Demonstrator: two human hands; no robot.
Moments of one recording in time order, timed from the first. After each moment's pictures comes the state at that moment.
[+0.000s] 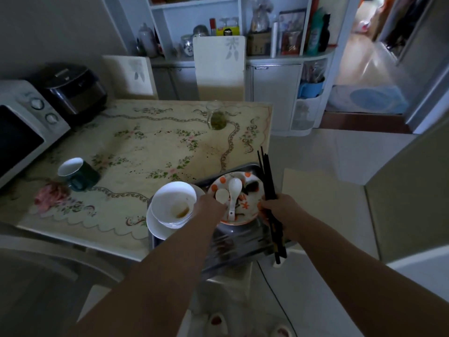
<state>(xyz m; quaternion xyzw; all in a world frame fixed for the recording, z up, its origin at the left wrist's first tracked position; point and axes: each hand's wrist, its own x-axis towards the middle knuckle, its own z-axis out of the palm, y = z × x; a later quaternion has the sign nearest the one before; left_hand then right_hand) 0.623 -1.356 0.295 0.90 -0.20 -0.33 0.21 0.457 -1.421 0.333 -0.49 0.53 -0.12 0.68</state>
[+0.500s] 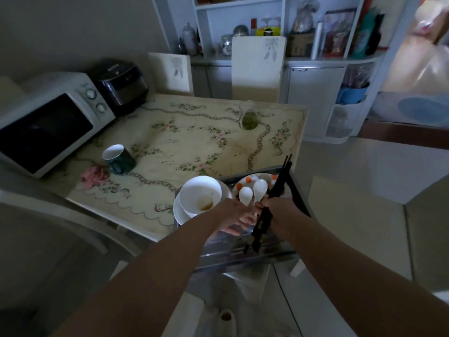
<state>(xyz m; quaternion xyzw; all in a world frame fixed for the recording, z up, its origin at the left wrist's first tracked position) 0.611 -1.310 0.343 0.77 -0.23 -0.51 0.31 0.514 -1.401 0.337 -0.34 0.53 -0.13 0.76</state>
